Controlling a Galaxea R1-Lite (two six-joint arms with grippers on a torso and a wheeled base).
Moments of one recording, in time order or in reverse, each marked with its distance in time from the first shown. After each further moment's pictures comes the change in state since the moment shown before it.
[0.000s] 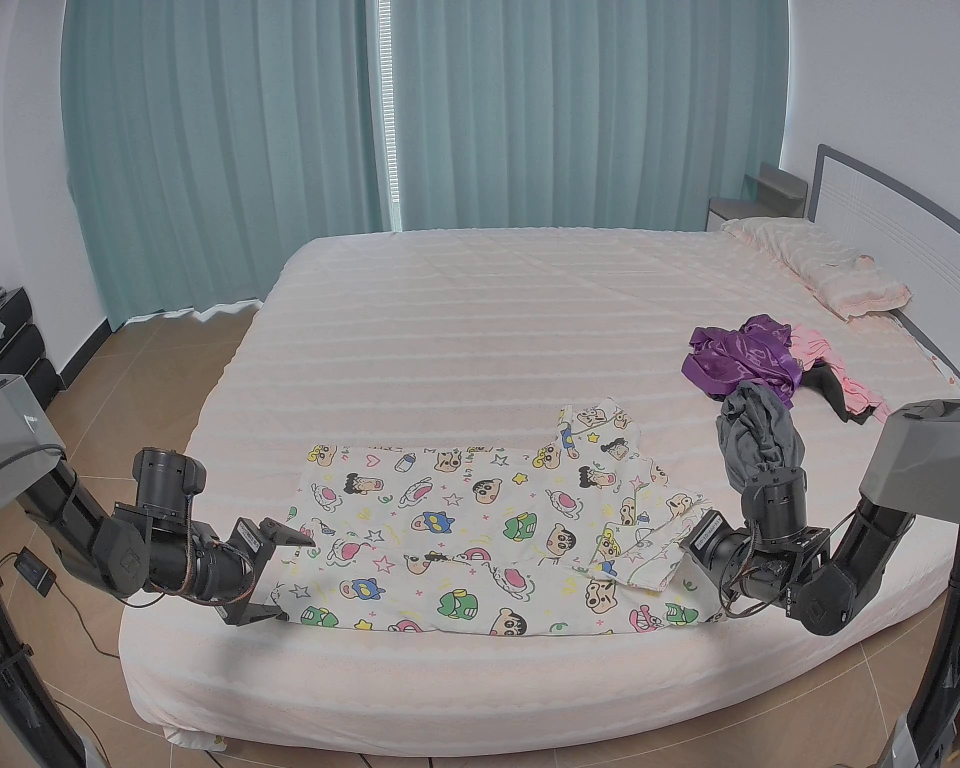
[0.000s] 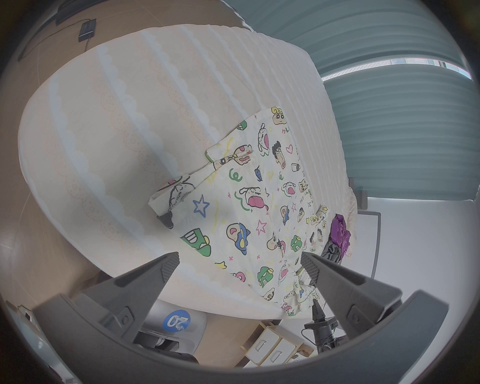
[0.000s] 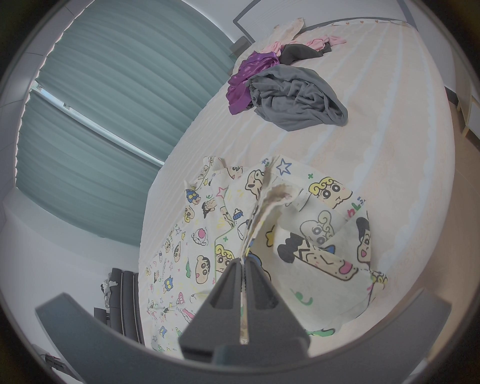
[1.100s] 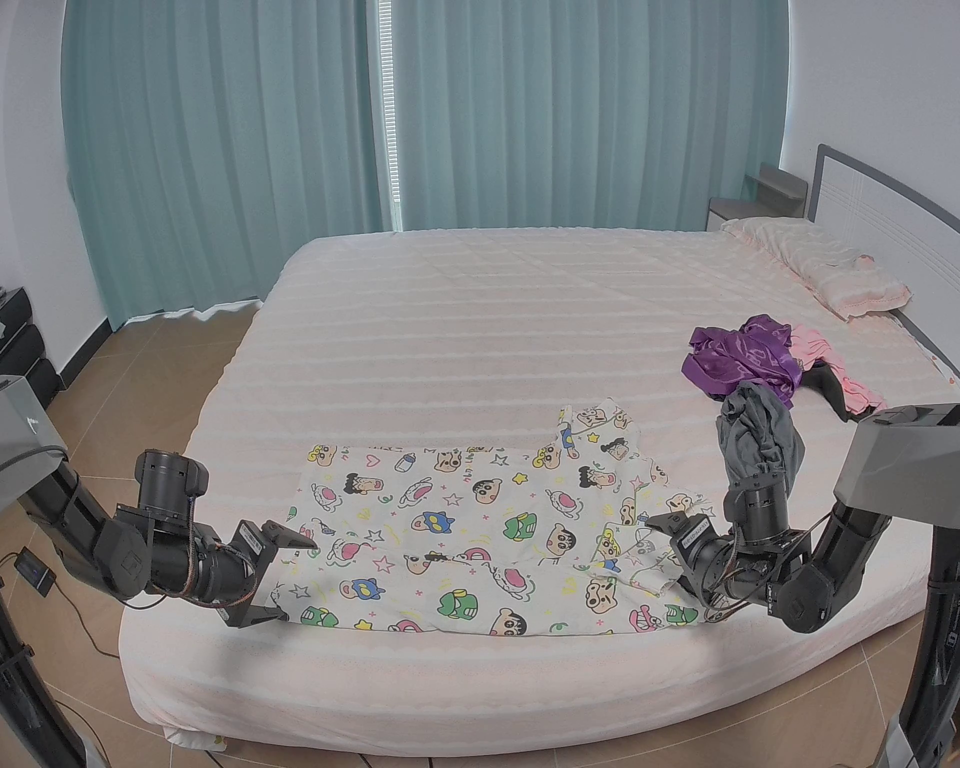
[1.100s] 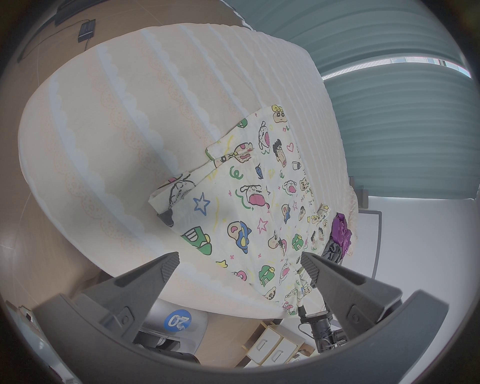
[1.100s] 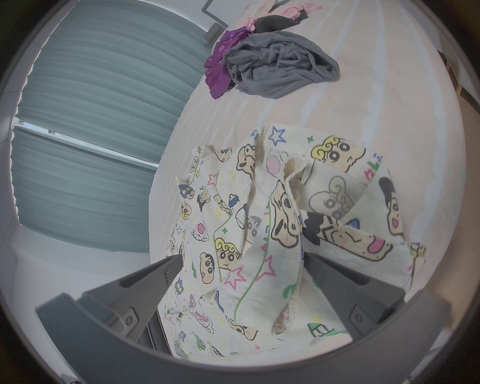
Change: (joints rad) left arm -0.007 0.003 0.004 -0.001 0.004 0.000; right arm 0.003 0.092 -0.073 -0.005 0.088 0.178
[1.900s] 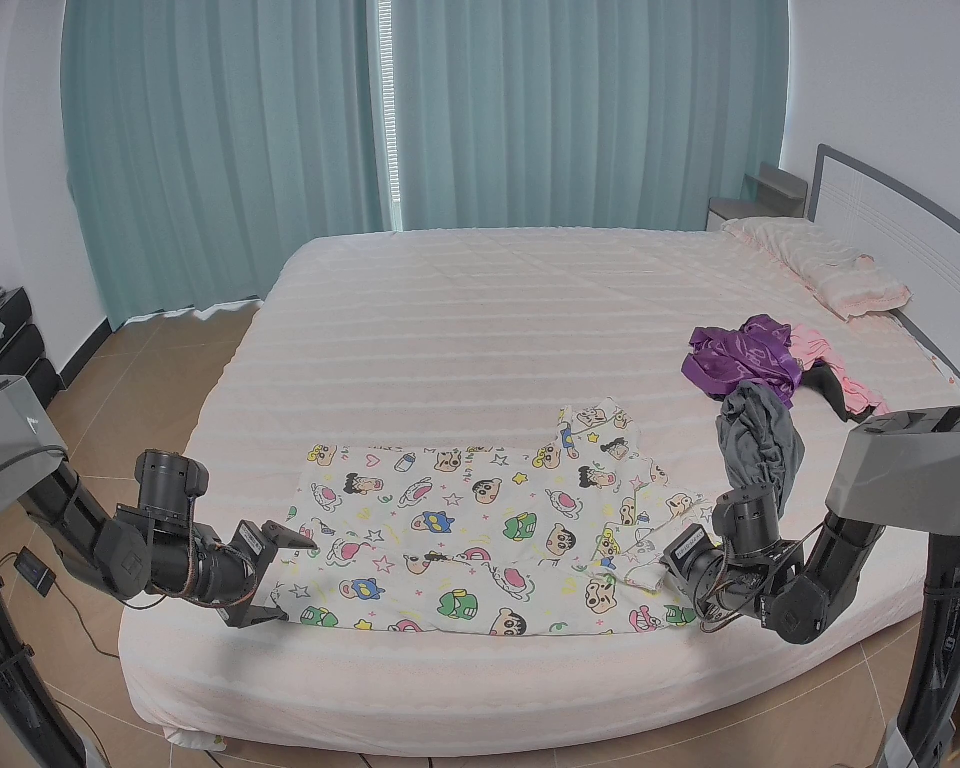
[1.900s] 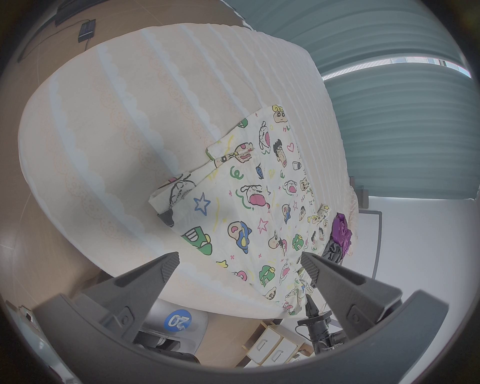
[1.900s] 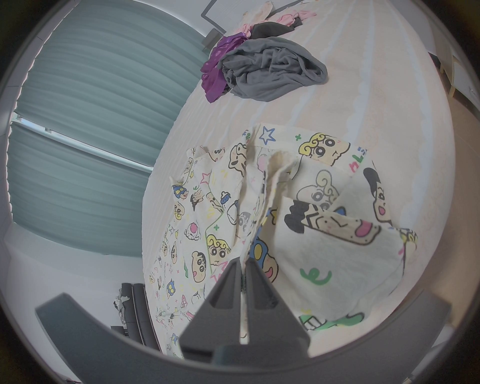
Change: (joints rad) left arm 0.000 0.000 0.000 0.000 0.001 0.000; right arm 0.046 -0.014 0.037 0.000 -0.104 0.011
